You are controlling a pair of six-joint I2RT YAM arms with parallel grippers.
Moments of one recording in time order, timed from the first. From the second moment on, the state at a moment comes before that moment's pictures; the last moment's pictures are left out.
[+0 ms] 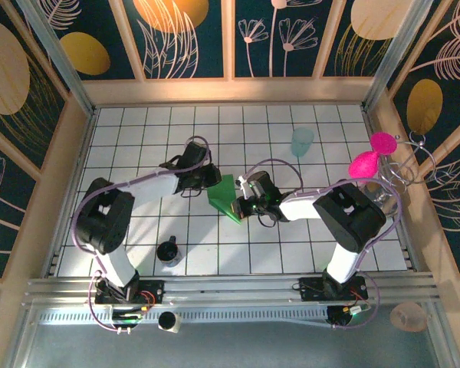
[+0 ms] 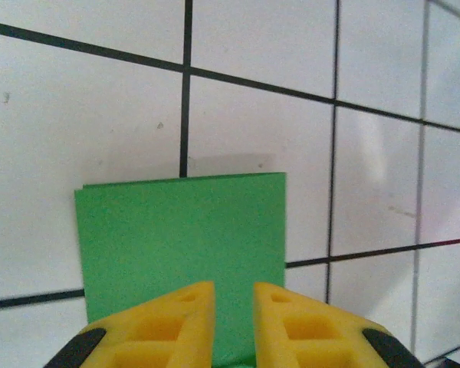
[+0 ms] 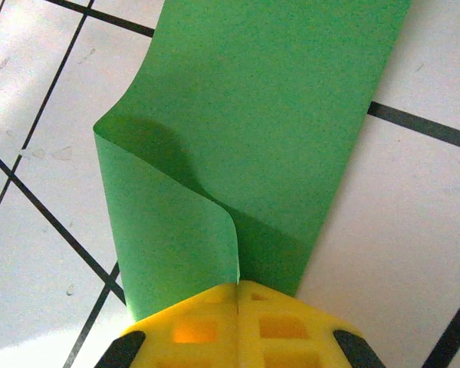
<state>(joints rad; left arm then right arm) -0.57 1.73 1.04 -0.19 0.15 -0.81 0.72 1.75 0.71 0.22 -0.29 0.37</state>
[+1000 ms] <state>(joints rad) -0.67 1.73 0.87 -0.10 0.20 -1.01 0.72 1.75 0.72 0.22 -0.29 0.39</state>
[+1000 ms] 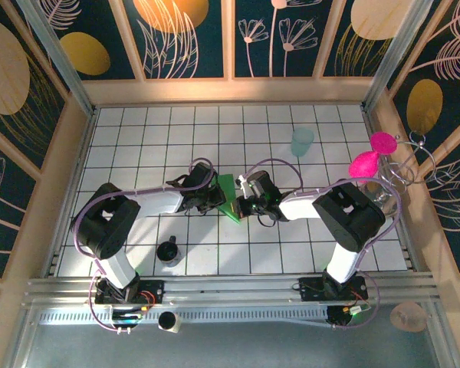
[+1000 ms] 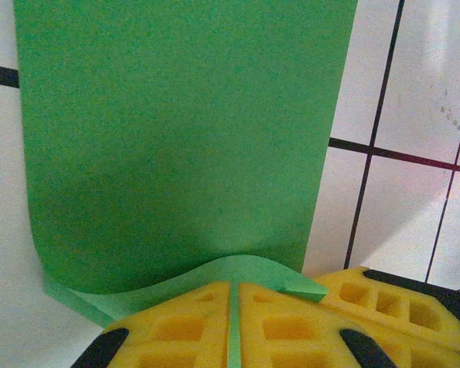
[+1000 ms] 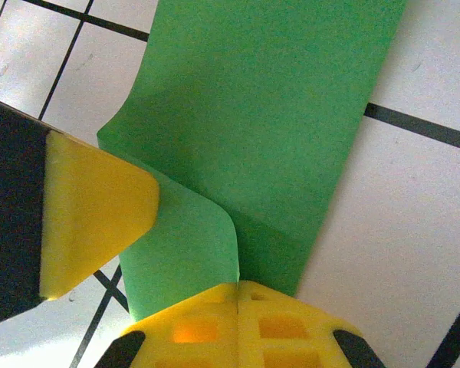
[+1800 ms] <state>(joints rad) -0.67 1.73 0.85 -0.11 0.18 -1.02 0.72 1.75 0.72 0.22 -0.30 0.39</state>
